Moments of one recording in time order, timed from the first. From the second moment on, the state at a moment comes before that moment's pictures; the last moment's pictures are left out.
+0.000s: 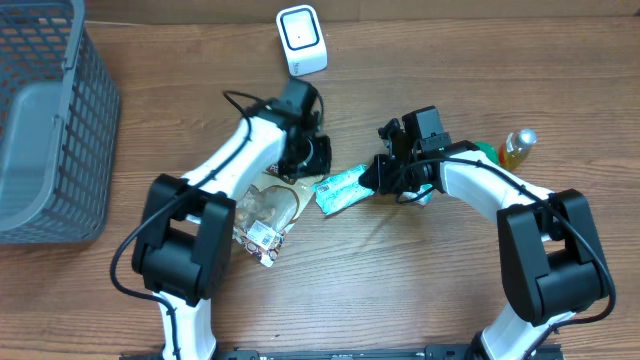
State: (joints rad) left arm -0.40 2.04 1.50 -0.79 0.36 -0.45; right arm 0.28 1.86 1.06 -0.39 -0.53 0.31
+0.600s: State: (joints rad) left arm -0.44 2.04 1.51 -0.93 0.33 -0.21; right arm 0.28 1.86 1.06 -0.39 -0.53 0.31
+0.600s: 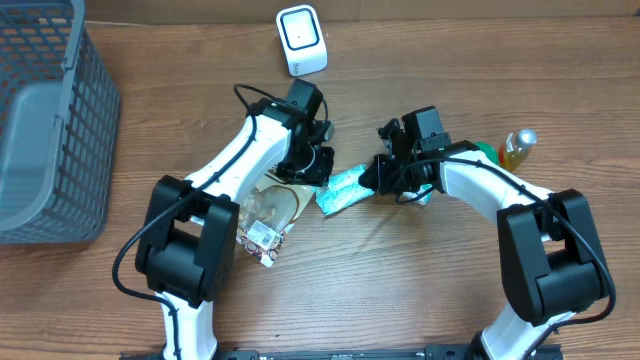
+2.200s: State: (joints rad) left arm -0.50 2.02 1.41 -0.88 0.33 -0.19; right arm 0.28 1.86 1.06 -0.39 -0.53 0.31
